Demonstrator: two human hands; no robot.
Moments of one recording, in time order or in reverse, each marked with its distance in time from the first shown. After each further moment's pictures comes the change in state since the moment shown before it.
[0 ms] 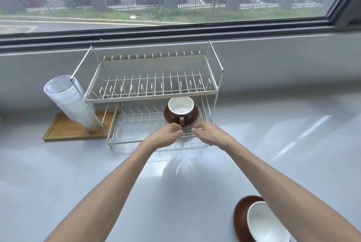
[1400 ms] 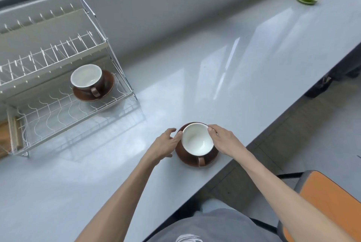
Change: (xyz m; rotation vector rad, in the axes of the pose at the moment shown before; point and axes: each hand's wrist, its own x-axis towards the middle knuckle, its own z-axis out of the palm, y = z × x) left_hand -0.062 0.027 0.225 -0.059 -0.386 -0.069; right_hand -0.218 0.223 0.080 0.302 0.321 0.498
